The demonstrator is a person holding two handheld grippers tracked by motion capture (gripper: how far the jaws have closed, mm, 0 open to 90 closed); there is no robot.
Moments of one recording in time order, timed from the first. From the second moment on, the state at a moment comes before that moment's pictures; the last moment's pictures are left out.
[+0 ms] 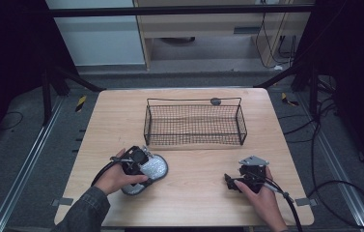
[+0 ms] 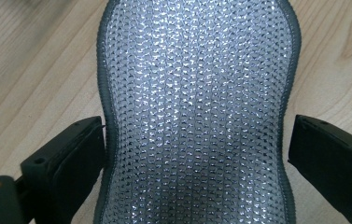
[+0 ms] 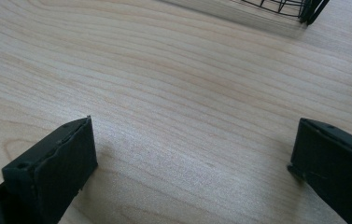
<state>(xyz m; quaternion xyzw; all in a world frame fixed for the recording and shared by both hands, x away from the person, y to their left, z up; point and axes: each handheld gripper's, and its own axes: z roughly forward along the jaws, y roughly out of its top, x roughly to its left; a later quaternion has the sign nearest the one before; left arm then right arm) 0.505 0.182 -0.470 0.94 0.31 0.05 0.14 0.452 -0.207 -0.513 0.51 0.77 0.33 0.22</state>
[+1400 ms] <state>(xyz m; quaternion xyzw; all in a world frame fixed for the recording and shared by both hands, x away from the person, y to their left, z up) 0.503 0.189 -0.418 0.94 0.26 0.15 0.18 0.451 -0.207 -0.513 0.51 0.77 0.33 0.21</state>
